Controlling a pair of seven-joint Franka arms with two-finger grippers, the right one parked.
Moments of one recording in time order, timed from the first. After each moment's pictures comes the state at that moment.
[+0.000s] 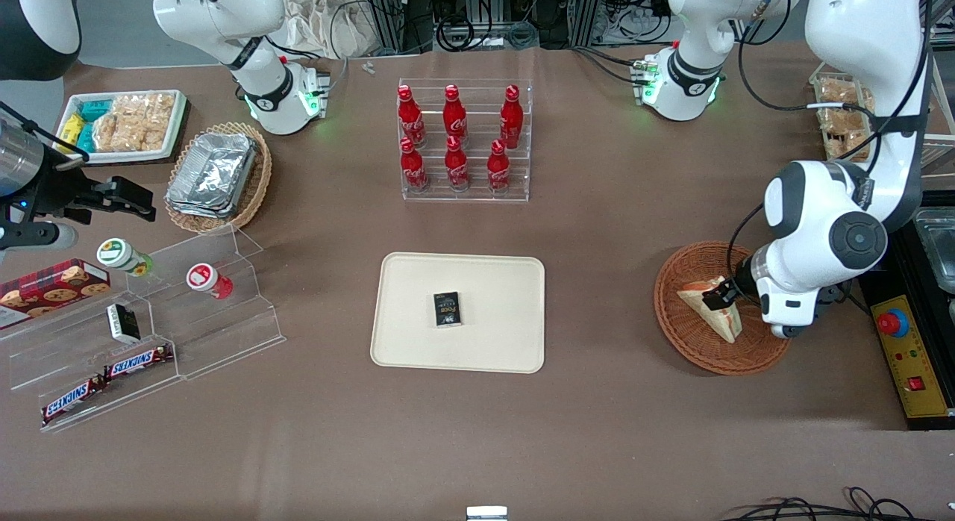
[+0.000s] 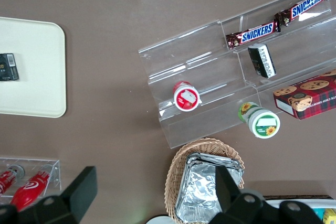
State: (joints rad) arm -0.05 0.31 -0.03 -1.95 0.00 2.15 -0.77
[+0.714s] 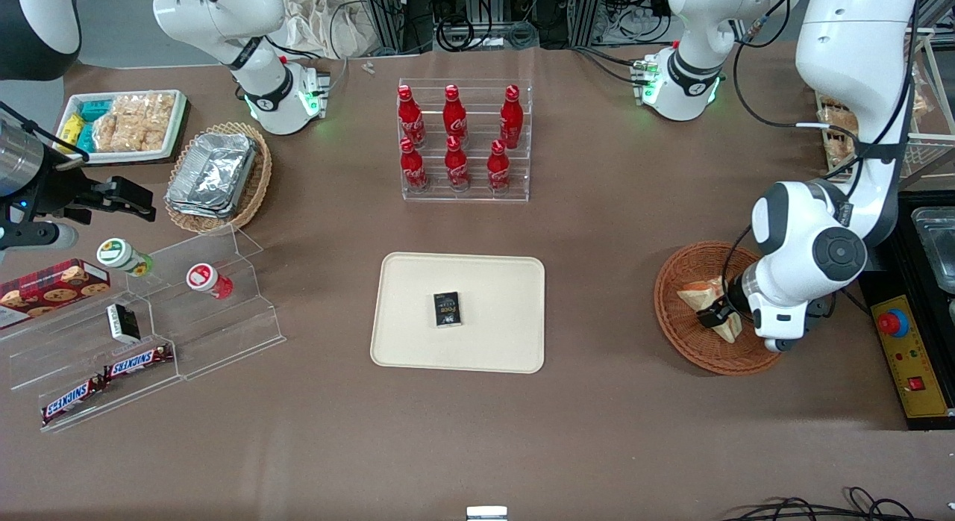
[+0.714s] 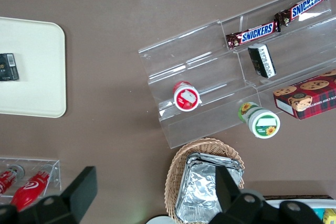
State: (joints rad) arm -0.04 0.40 -0.03 -1.96 0.00 2.30 -0.78
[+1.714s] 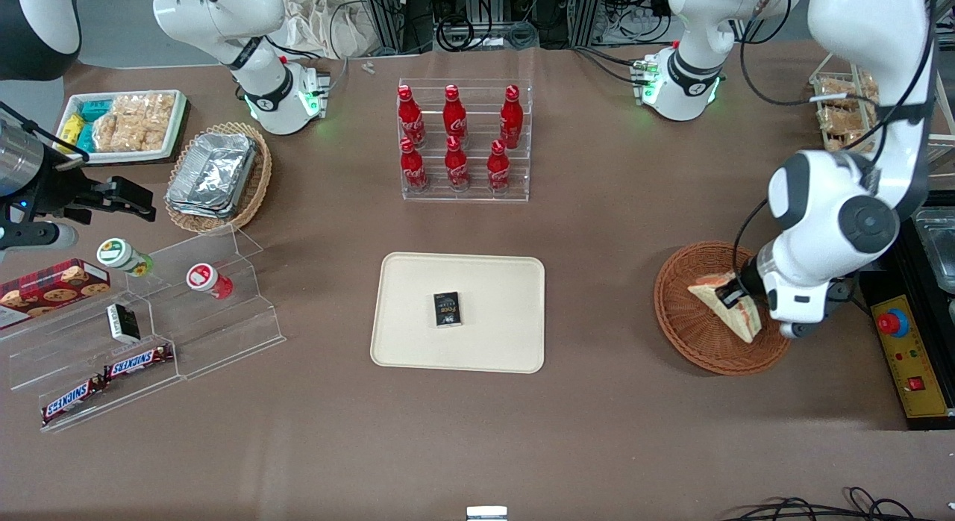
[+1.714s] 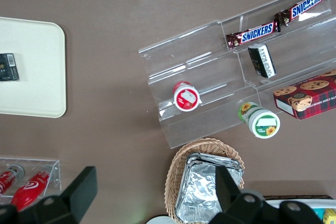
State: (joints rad) arm -0.05 0.22 -0.05 -1.94 0.00 2.13 -0.75
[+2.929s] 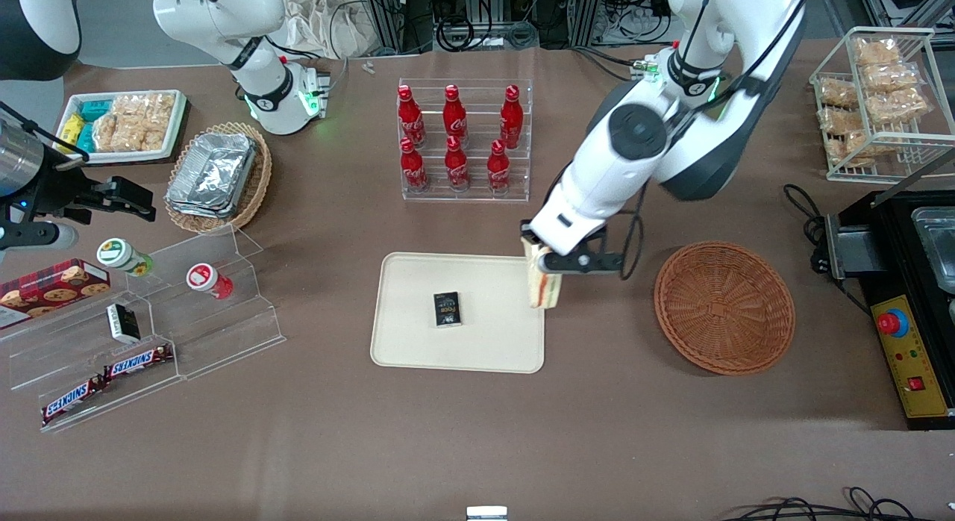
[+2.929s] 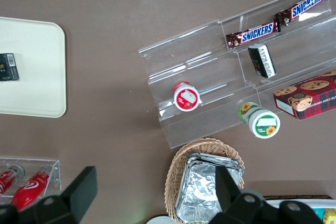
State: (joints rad) arm -0.10 0.42 -0.61 -1.70 0.11 2.16 -0.69
